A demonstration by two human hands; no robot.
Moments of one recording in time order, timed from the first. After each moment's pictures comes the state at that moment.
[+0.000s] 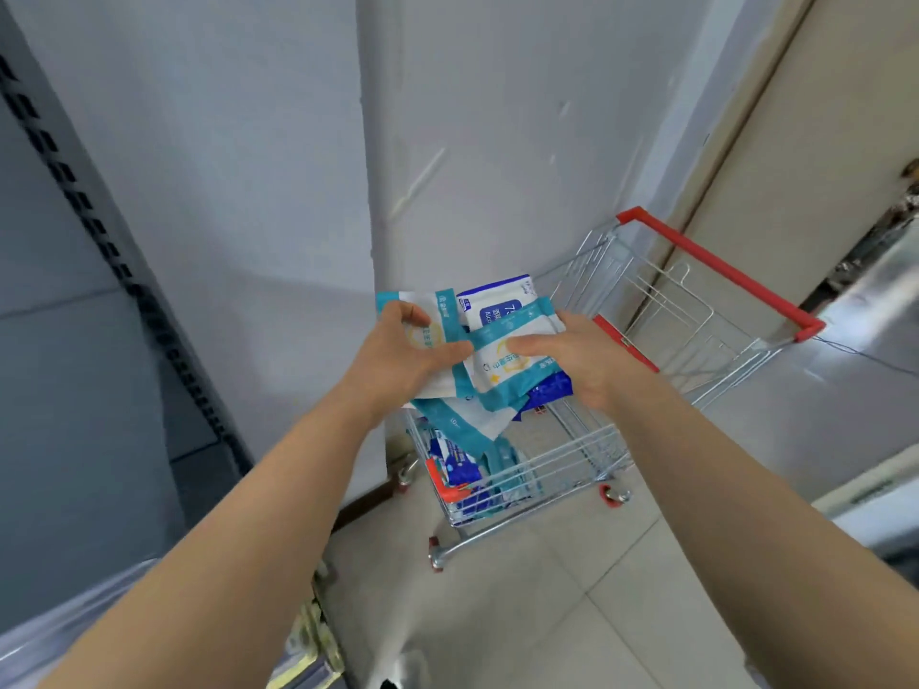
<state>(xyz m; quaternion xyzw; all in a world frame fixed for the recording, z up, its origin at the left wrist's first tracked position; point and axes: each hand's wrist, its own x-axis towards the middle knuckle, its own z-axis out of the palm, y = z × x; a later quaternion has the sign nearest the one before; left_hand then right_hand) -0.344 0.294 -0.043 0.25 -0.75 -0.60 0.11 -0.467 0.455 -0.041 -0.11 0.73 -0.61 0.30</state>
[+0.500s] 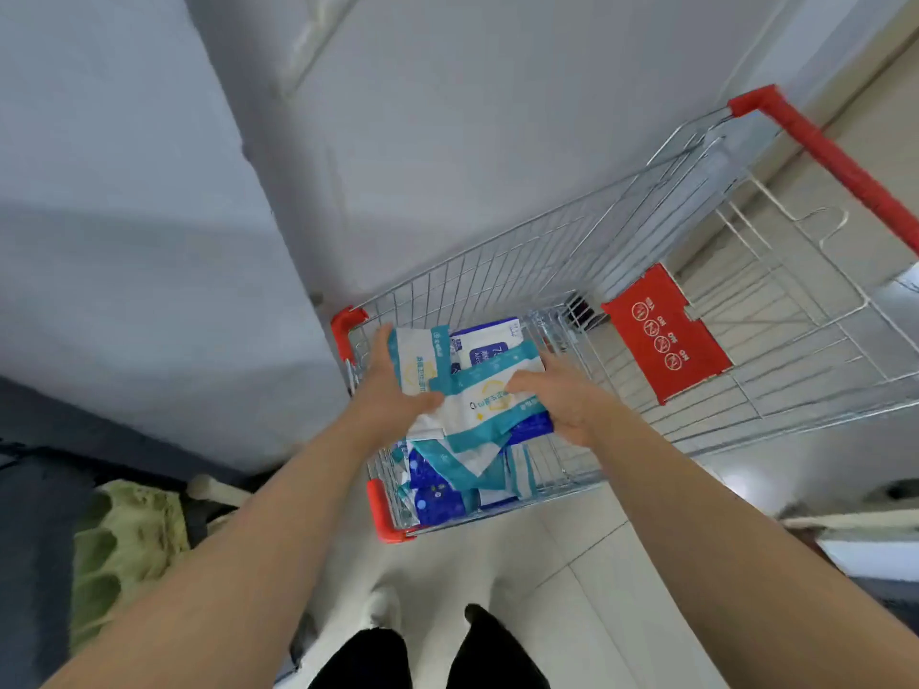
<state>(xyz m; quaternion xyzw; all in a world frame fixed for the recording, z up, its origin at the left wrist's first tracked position) -0.539 0.262 -0.262 0.35 -0.71 -0.62 -0.02 -0.673 0.415 -0.261 0.01 0.74 -0.49 0.45</state>
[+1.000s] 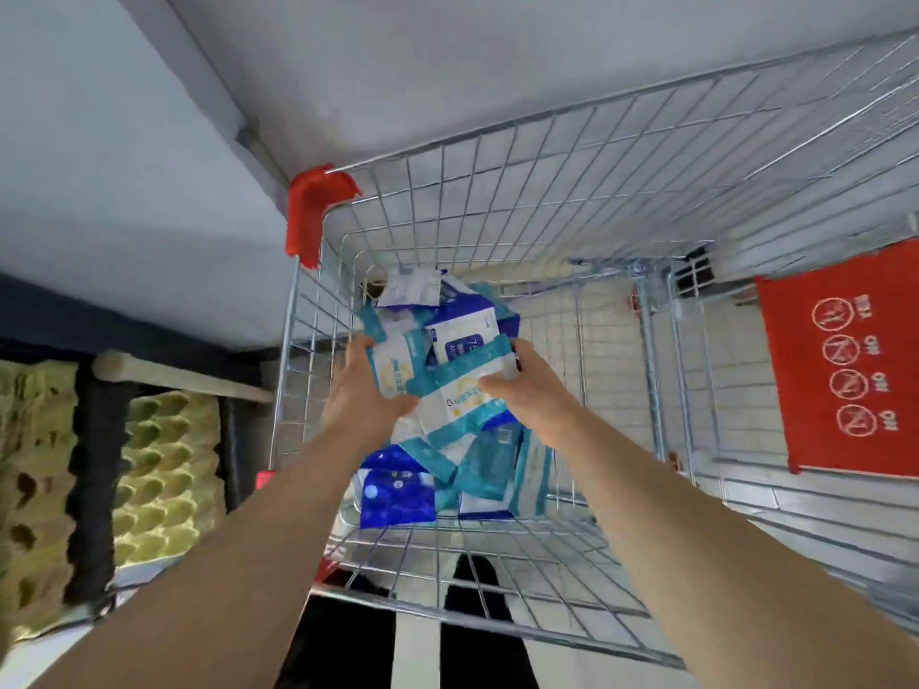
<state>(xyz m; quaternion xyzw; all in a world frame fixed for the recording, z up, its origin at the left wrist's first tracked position) -0.583 0.274 -0.494 0.60 -0.65 -0.46 -0.05 -0.749 0.373 -0.495 -0.09 0.76 -0.33 0.55</state>
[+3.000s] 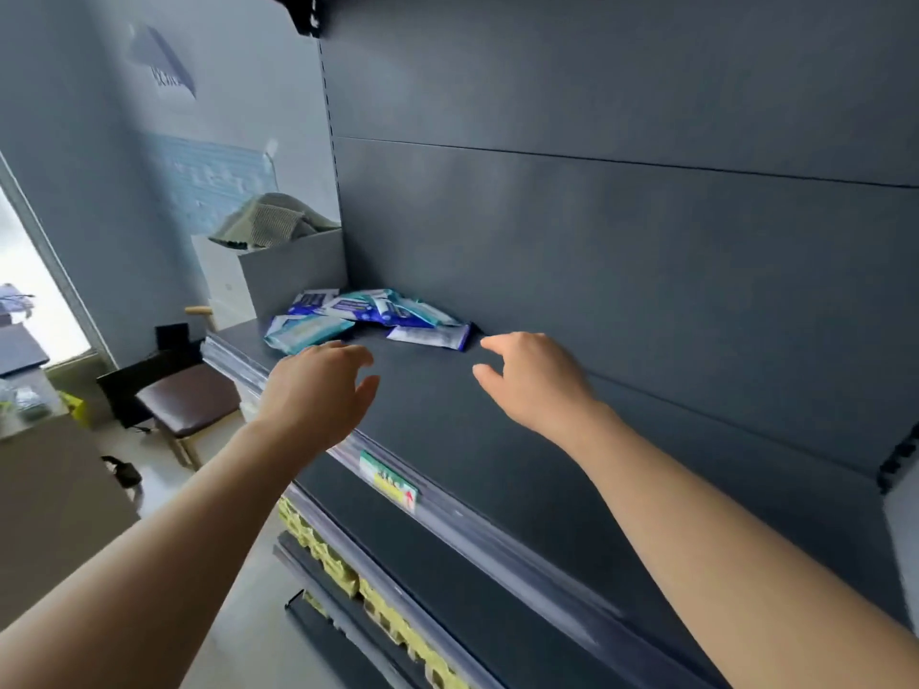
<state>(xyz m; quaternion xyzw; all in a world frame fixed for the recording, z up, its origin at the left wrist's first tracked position) 0.216 0.157 0.051 0.74 -0.65 0.10 0.16 0.009 0.096 0.058 -0.83 0.52 -0.20 0.02</state>
